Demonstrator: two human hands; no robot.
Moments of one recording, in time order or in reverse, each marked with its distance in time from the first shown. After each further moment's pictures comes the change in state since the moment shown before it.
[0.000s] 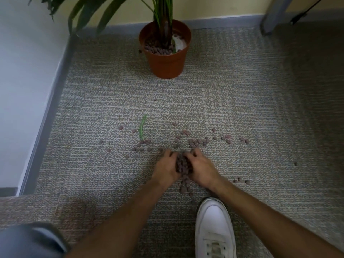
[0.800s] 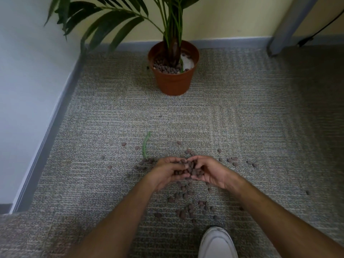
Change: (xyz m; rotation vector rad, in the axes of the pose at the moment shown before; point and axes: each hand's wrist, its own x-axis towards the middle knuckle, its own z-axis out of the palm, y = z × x) left_hand 0.044 -0.001 -0.047 -1.398 -0.264 -0.367; right_hand 0.057 0.019 -0.049 1.432 -0.319 0.405
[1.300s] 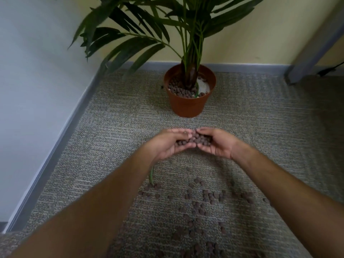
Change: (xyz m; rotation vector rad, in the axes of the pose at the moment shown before) left_hand 0.029 0.155 -0.008 -0.090 -0.048 0.157; right_hand 0.056 -0.160 0.027 0.006 0.003 -0.058
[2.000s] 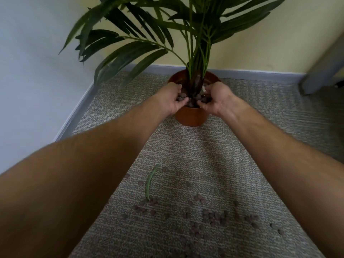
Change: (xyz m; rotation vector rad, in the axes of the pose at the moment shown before) left_hand 0.070 0.129 0.033 -0.222 0.347 0.143; right_hand 0.056 -0.128 0.057 0.183 0.337 -0.233
